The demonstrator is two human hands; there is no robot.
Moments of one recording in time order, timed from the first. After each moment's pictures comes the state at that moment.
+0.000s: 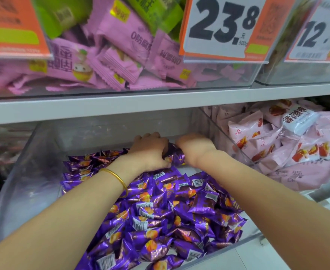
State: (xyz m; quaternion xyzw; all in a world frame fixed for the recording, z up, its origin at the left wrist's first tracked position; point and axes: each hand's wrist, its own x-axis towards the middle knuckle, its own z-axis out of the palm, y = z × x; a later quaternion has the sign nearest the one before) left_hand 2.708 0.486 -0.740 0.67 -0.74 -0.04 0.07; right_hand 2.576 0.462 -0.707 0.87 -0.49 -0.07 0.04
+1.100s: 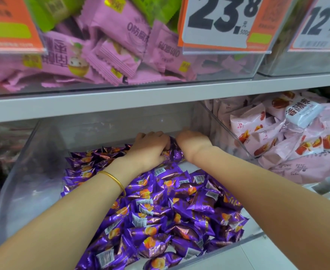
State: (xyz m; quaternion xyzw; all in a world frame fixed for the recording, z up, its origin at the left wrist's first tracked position) left_hand 2.715 0.489 -0.751 0.62 -0.77 -0.02 0.11; right_hand 2.585 0.458 -0.718 0.85 -0.51 -0.09 0.04
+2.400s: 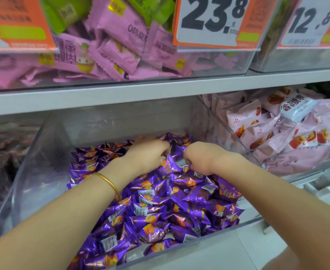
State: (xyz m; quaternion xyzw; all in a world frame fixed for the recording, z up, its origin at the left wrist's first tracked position) left_hand 2.710 0.514 -0.741 0.62 -0.78 -0.01 0.08; right_hand 2.555 0.493 -0.713 0.88 -0.43 -0.17 0.01
